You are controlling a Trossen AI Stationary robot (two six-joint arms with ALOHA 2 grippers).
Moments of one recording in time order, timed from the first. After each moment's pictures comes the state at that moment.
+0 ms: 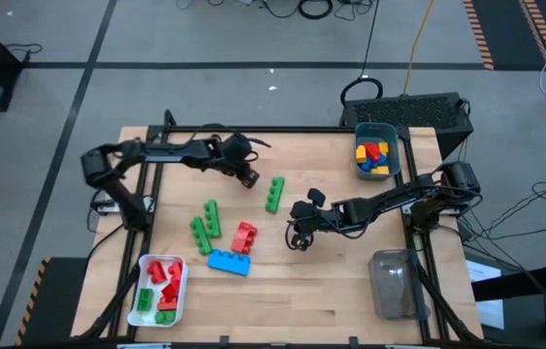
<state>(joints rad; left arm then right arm) 0.43 1.64 1.00 -0.39 -0.01 -0.40 0.16 1.66 0.88 -0.02 0.37 0.40</state>
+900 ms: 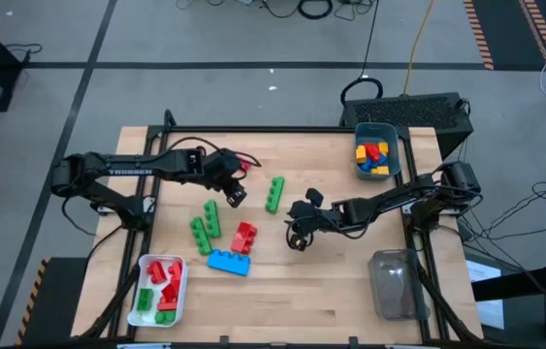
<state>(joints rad) 0.22 1.37 1.01 -0.63 -0.06 -0.45 0.16 1.66 0.88 0.03 0.37 0.40</state>
